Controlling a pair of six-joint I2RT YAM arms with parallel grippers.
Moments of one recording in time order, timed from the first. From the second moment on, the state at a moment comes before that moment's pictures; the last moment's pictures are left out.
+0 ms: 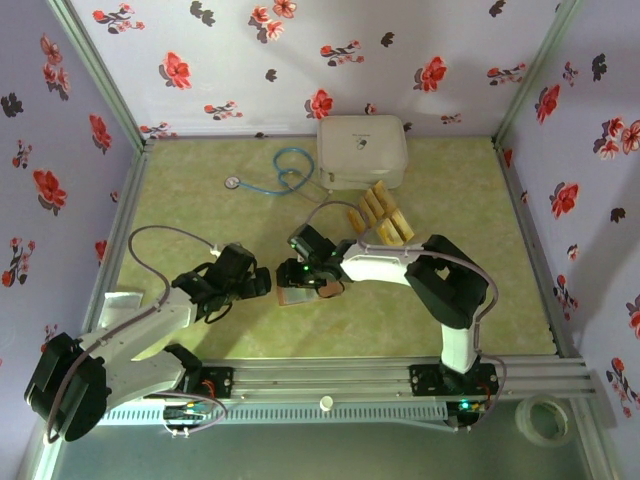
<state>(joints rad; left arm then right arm) -0.67 1.06 0.55 -0.53 -0.25 -0.72 0.96 1.89 1.14 -0.22 -0.24 0.85</state>
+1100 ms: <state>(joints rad) -0.68 1.22 0.57 -0.50 -0.21 -0.69 0.91 1.79 1.03 -0.24 -0.19 0.77</state>
